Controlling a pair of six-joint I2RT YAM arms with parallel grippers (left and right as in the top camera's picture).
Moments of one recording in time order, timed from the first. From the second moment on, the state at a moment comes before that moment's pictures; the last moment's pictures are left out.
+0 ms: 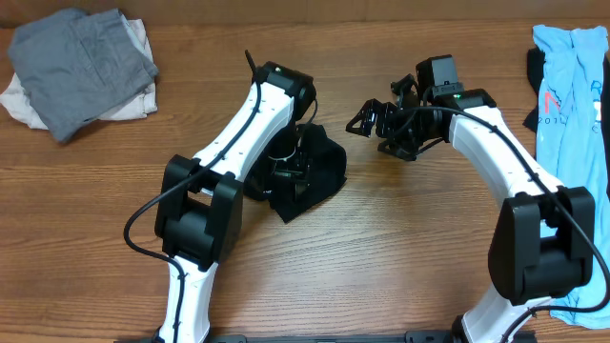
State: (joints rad) left arm -0.45 2.21 1.87 -1.57 0.12 -0.28; right arm 0.16 1.88 1.39 -0.73 -0.64 0.46
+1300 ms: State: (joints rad) left arm -0.45 2.21 1.83 -1.58 0.12 -0.31; right arm 0.29 2.03 1.43 -0.79 -0.67 0.52
